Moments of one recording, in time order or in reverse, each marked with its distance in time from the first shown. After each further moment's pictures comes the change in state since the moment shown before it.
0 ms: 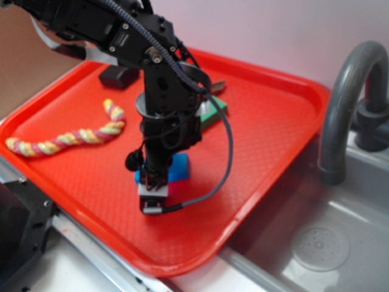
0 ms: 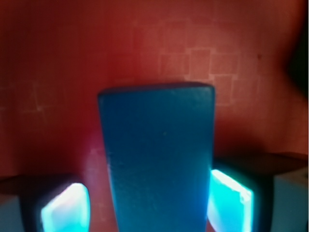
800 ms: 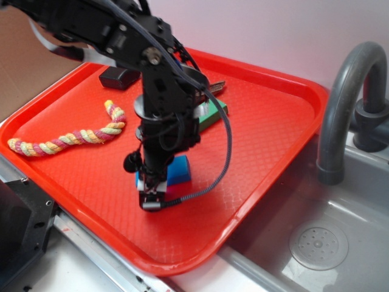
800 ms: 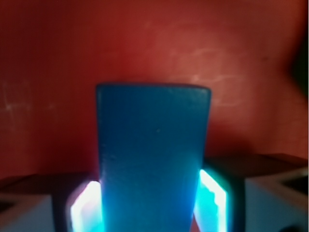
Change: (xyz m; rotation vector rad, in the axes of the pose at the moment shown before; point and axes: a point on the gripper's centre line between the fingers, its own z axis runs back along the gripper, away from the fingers) arm -0.008 0.014 0.012 -0.004 -0.012 0.068
